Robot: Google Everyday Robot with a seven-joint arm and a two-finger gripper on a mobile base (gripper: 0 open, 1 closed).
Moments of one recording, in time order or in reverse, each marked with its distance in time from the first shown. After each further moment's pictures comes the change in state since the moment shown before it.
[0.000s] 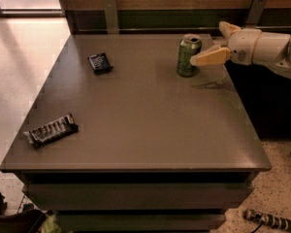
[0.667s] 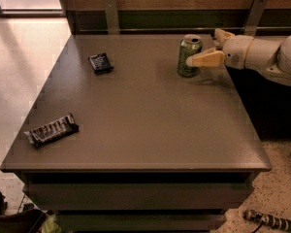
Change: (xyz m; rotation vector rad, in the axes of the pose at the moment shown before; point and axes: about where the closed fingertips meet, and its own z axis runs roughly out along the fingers) arm 0.022 -0.009 0.017 0.003 -0.031 0.095
